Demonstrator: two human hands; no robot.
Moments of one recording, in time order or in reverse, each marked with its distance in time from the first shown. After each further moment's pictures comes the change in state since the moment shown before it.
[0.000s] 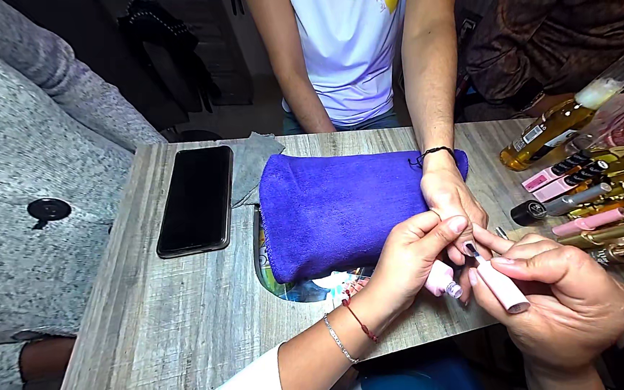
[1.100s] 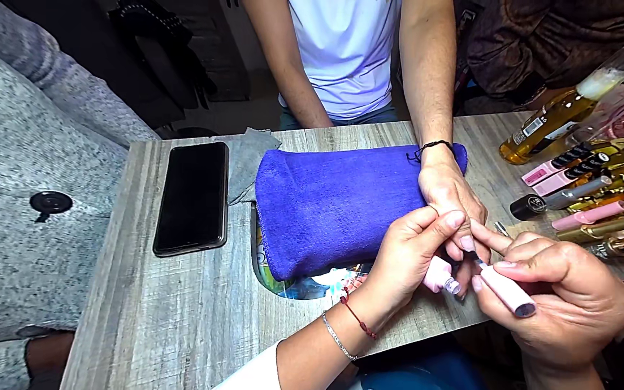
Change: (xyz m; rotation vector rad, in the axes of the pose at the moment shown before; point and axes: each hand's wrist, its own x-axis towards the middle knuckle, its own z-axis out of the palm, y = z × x) left_hand -0.001 0.000 0.000 -0.008 -0.014 0.019; right_hand -0.002 -0.001 -0.002 0.078 -0.008 0.050
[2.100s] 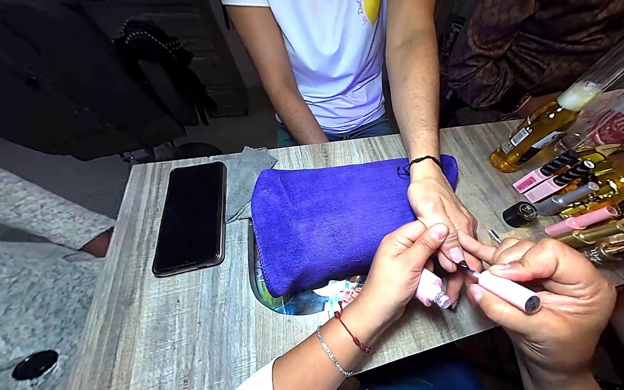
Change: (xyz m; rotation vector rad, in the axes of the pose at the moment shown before) left_hand 0.002 -0.004 -0.004 -0.032 -0.027 0.002; right_hand 0.003 -0.002 0.001 0.219 0.047 0.184
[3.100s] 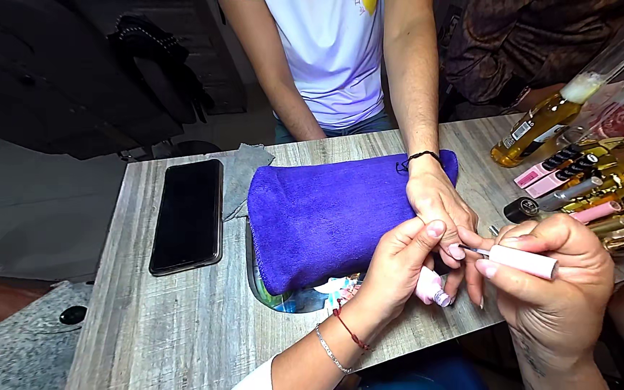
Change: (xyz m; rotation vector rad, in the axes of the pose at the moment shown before) left_hand -0.001 0.000 -0.002 0.009 -0.006 -0.007; right_hand 0.006 -0.001 0.002 0.250 0.085 0.161
